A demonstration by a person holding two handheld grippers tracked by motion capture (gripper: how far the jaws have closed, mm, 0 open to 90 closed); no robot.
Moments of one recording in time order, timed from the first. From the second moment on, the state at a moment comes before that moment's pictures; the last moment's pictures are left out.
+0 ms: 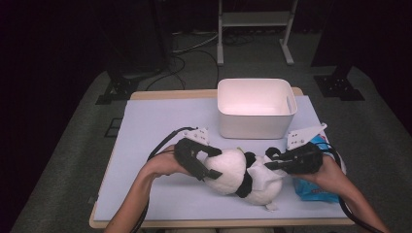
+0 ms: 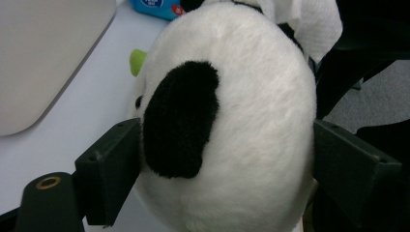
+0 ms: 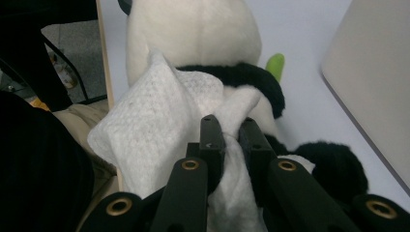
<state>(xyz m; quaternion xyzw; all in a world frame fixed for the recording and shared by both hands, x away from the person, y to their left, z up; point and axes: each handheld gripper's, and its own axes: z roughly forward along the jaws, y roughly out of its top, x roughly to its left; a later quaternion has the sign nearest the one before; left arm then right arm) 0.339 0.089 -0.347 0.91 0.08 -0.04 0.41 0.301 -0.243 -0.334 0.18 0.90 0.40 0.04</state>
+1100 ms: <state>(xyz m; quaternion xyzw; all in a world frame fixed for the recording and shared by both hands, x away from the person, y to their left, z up) 0.336 0.097 -0.348 0.90 0.05 -0.01 0.43 0.308 -0.253 -0.330 0.20 0.89 0.40 0.06</state>
